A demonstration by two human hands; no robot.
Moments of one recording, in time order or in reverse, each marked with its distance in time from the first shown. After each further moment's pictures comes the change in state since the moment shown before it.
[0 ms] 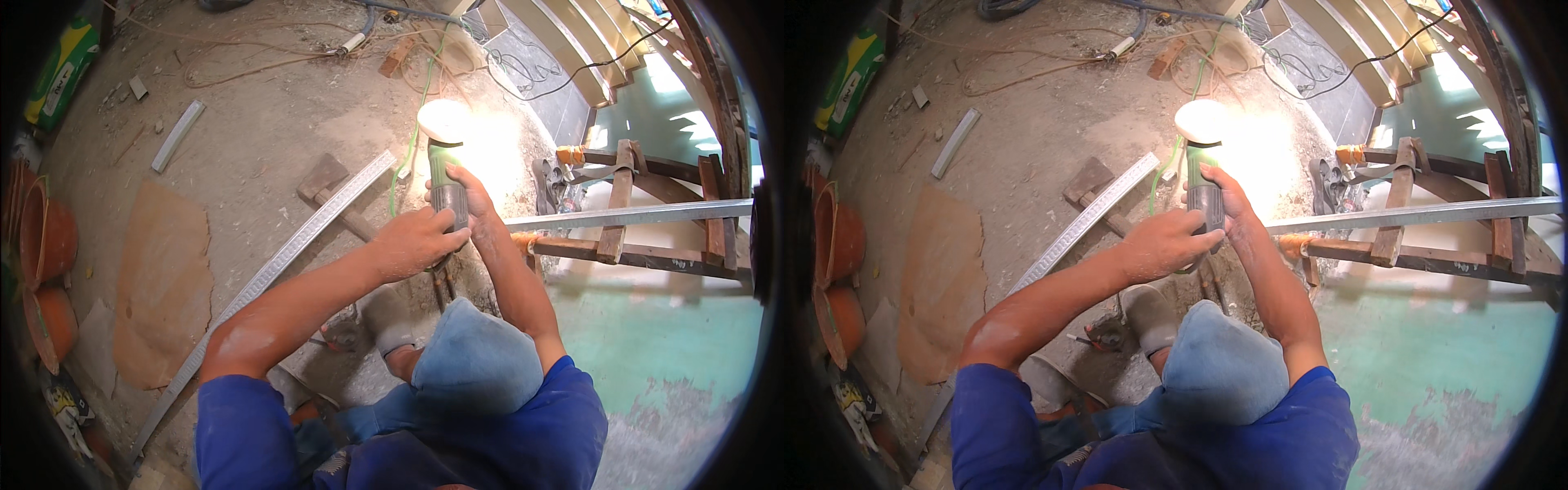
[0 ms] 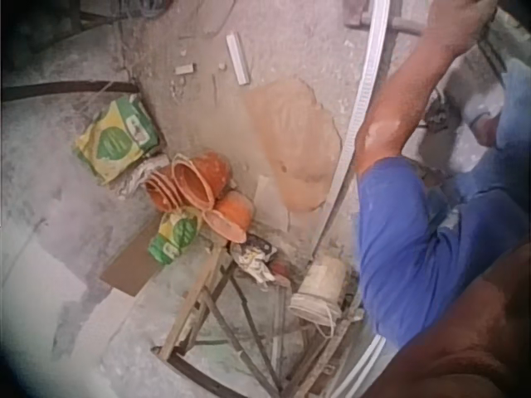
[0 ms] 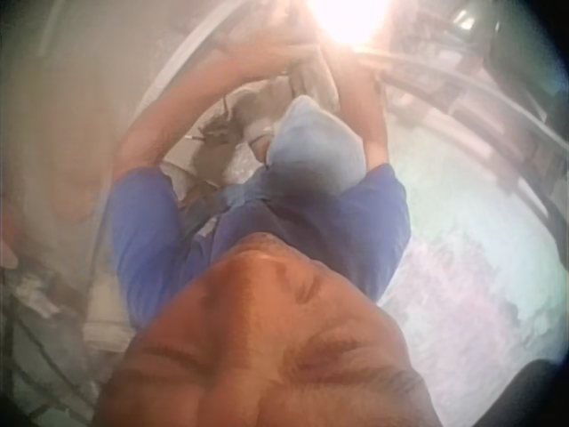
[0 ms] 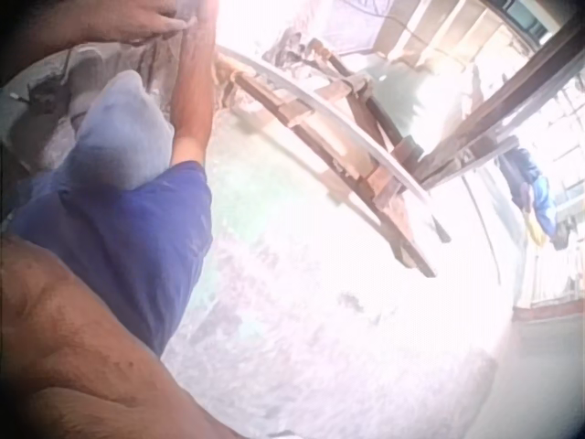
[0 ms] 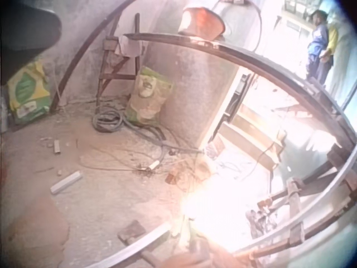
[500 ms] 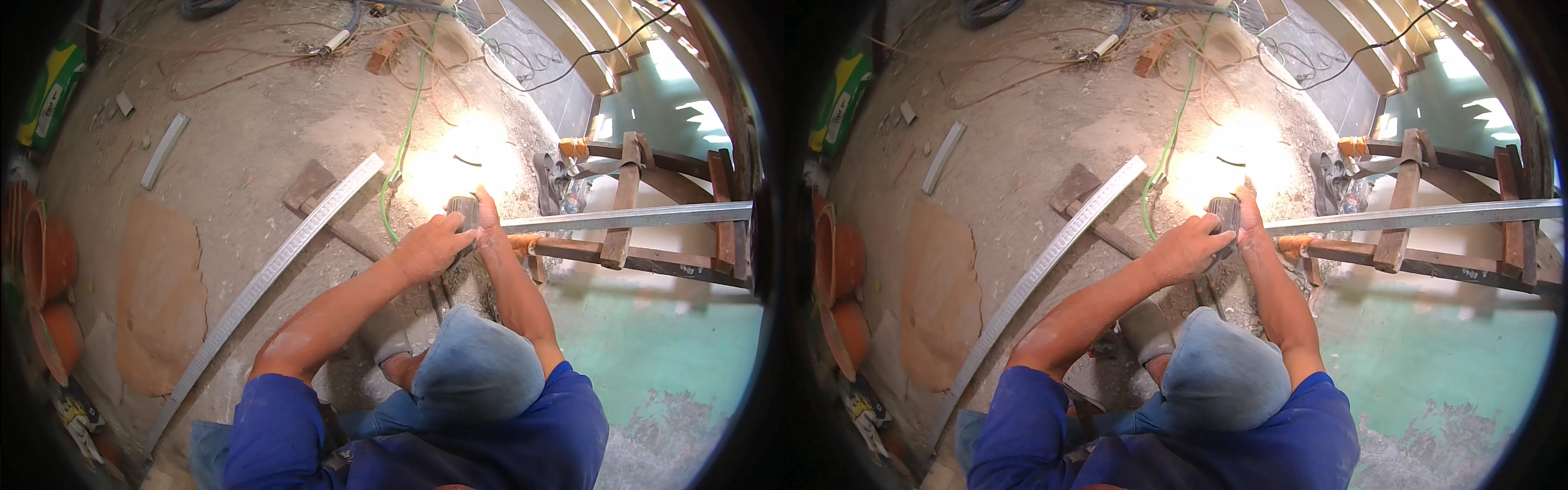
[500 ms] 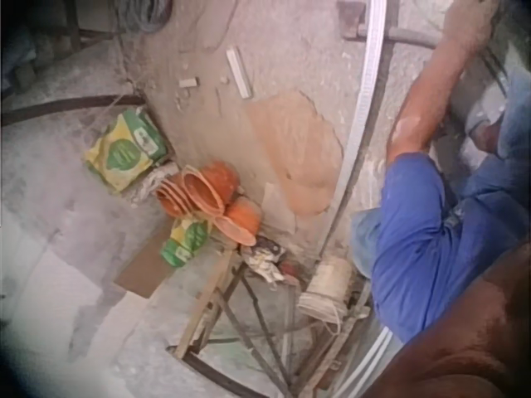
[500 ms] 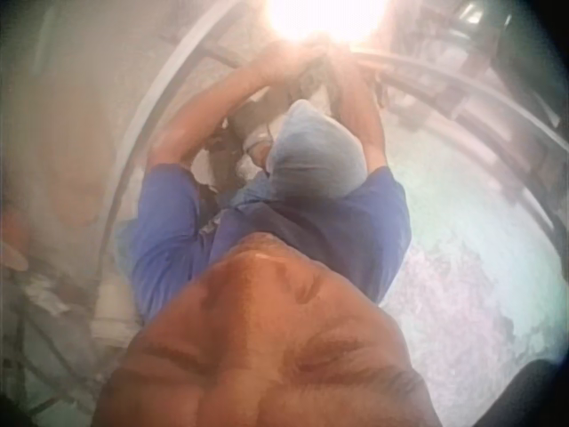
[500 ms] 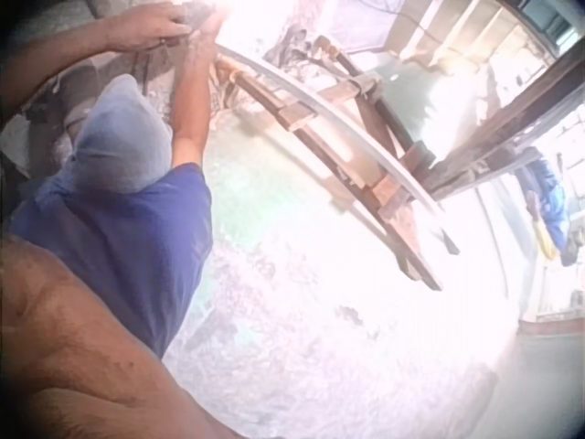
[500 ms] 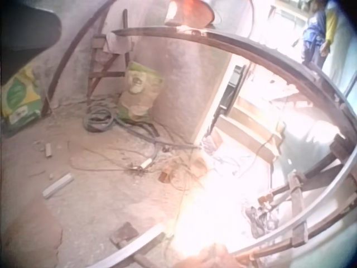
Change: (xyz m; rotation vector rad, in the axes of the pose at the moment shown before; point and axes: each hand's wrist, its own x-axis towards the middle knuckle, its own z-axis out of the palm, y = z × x) left_hand 0.036 -0.007 0.083 -0.139 -0.030 -0.193; right_hand 0.014 0.023 -0.099 0.198 0.166 0.059
